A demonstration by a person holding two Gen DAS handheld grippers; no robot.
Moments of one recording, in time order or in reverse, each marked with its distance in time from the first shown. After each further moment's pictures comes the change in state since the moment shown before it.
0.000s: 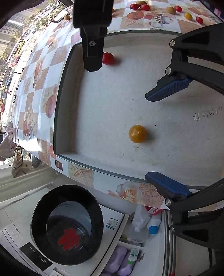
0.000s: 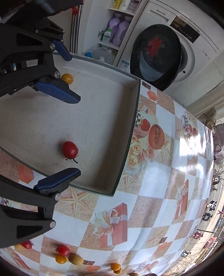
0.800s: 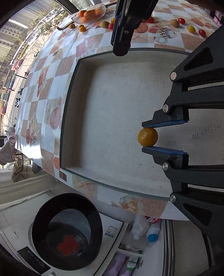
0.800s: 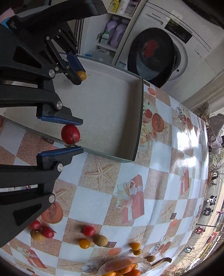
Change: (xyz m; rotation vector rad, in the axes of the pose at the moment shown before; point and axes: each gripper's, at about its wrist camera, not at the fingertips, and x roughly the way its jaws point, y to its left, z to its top) left arm -0.006 -0.007 0.008 -0.033 0.006 -0.069; right arm -0.019 -0.014 -0.028 -0.011 0.000 -0.021
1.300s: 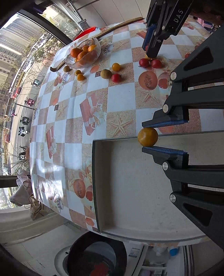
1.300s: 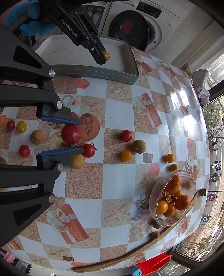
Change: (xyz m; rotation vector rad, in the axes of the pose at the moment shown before) left arm -0.031 -0.111 0.019 0.144 -0.049 -0.163; right arm -0.074 -0.131 -0.077 0.235 -0.057 -0.087
